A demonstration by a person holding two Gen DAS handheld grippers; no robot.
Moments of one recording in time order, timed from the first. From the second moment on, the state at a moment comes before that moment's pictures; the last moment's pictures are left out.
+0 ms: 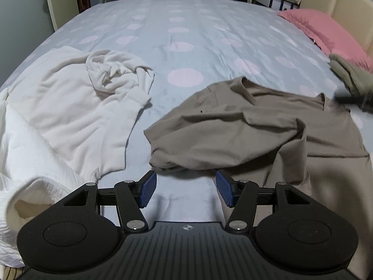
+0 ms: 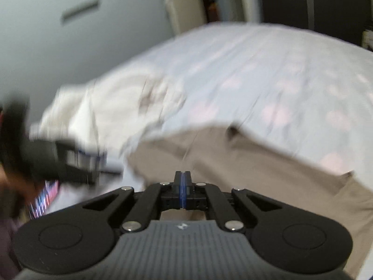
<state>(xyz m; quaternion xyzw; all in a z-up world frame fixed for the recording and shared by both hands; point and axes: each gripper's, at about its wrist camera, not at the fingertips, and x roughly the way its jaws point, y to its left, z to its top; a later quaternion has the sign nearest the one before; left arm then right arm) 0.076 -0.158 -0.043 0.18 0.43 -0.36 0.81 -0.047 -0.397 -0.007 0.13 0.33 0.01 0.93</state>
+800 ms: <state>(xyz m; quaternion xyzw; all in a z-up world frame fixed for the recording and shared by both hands) 0.066 -0.162 -0.056 0.21 0.44 -0.37 0.79 -0.014 -0.333 -0.102 0.08 0.44 0.08 0.89</state>
